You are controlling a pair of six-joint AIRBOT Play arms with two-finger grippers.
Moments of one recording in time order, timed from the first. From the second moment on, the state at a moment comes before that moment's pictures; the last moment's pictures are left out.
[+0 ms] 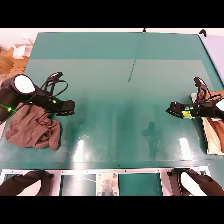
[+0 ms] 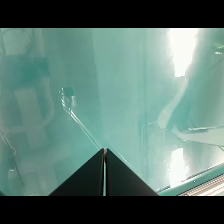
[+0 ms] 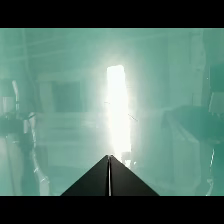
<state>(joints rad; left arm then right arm) -0.17 -1.12 0.98 1.14 -1.26 -1.54 -0.22 -0.91 0.72 -1.08 1.07 1.43</state>
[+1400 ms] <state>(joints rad) -0.16 -1.12 0.99 1.89 -1.24 -1.84 -0.22 -0.91 0.72 -1.08 1.00 1.43</state>
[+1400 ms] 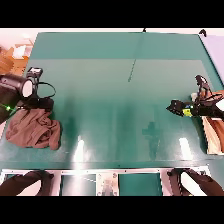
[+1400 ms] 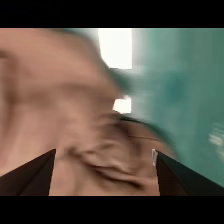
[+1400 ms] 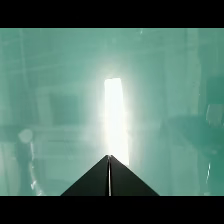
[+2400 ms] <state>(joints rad) -0.20 -1.37 0.99 1.96 -1.15 -1.80 -0.22 -0.91 0.72 -1.08 0.93 1.43</state>
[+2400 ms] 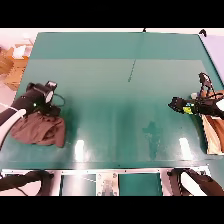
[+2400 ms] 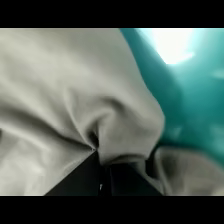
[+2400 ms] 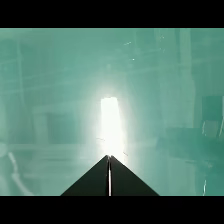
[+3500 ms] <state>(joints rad) -0.56 -1.55 1.62 1.04 -1.12 -1.58 -0.36 -0.94 0.92 -1.07 1.24 1.55</state>
